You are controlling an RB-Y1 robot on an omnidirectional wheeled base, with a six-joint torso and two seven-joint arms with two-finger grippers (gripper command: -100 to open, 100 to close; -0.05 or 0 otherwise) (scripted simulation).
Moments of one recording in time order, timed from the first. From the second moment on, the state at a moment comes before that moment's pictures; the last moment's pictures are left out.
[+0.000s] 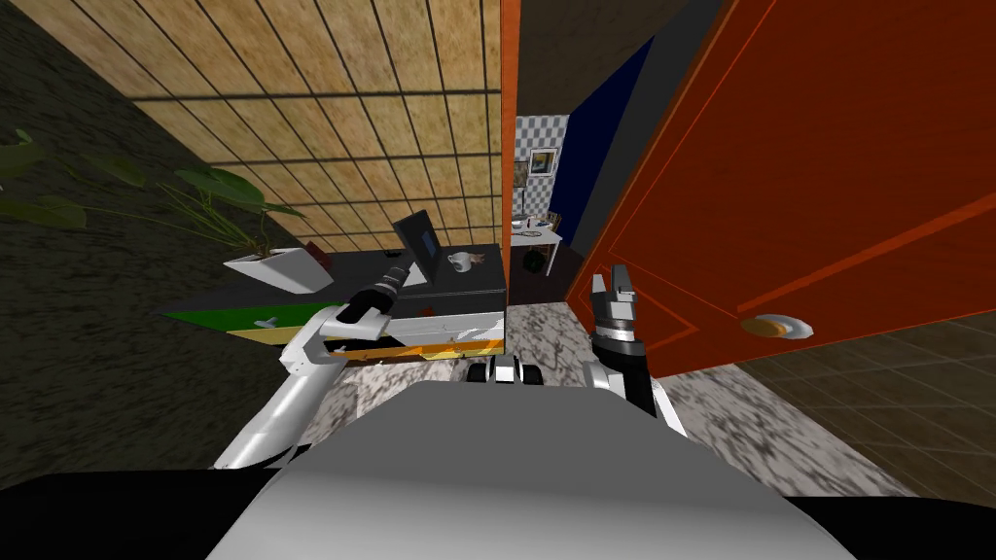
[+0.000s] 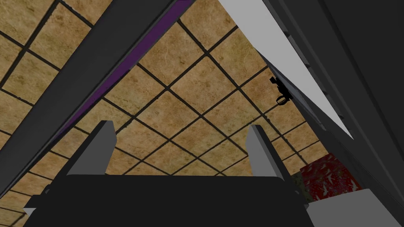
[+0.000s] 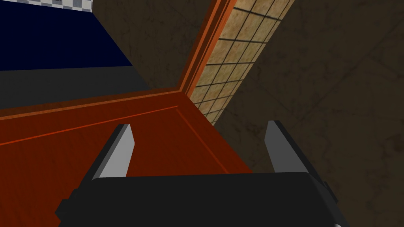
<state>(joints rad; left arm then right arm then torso) 0.20 0.74 0.25 -2.16 0.08 0.56 -0.09 0.55 -0.02 -0.02 -2.33 0.12 -0.47 0.05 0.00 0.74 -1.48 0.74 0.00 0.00</state>
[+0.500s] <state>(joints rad) 0.07 0.77 0.21 -1.99 0.10 0.51 -0.10 0.54 -0.02 -0.02 -2.33 0.12 -0.47 0.05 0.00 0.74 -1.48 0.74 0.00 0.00</state>
